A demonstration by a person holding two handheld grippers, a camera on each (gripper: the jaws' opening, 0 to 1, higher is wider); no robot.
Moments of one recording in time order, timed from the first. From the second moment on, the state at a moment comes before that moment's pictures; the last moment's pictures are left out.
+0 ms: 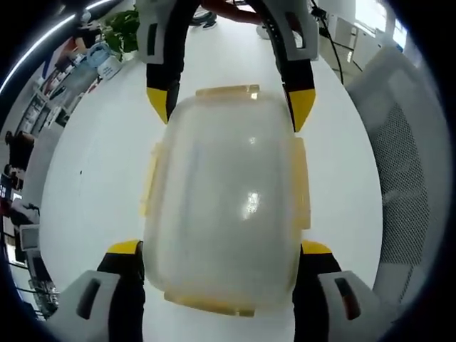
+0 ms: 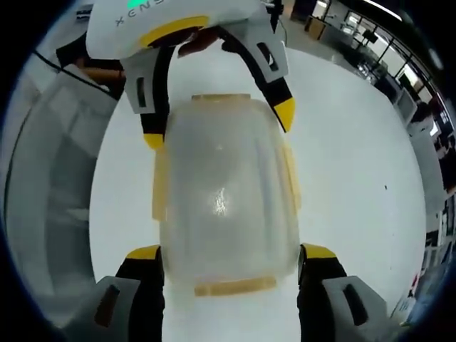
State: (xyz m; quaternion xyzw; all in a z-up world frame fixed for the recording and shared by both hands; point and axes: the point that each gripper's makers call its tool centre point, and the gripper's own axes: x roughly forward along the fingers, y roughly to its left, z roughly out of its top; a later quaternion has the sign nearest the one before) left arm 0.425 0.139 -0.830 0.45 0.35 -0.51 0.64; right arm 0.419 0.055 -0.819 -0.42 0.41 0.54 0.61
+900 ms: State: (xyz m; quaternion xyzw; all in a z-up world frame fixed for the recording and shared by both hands) left arm 0.450 0.141 -0.828 0.44 0.35 -0.52 0.65; right arm 0.446 0.059 -0.820 -0.42 0.40 0.54 0.61
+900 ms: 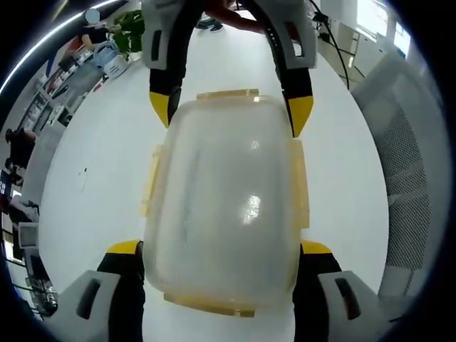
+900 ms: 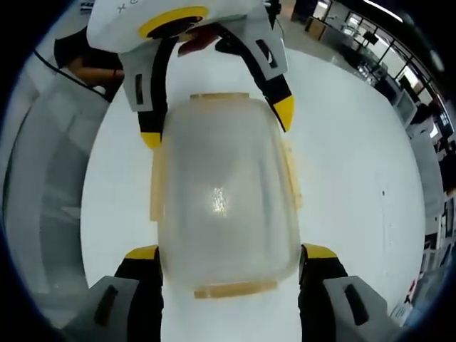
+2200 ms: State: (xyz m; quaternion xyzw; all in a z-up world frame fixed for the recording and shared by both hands) left arm 0.487 0.134 -0.828 0.44 0.34 -0.52 0.65; right arm 0.481 0.054 -0.827 -0.41 0.41 0.53 0.61
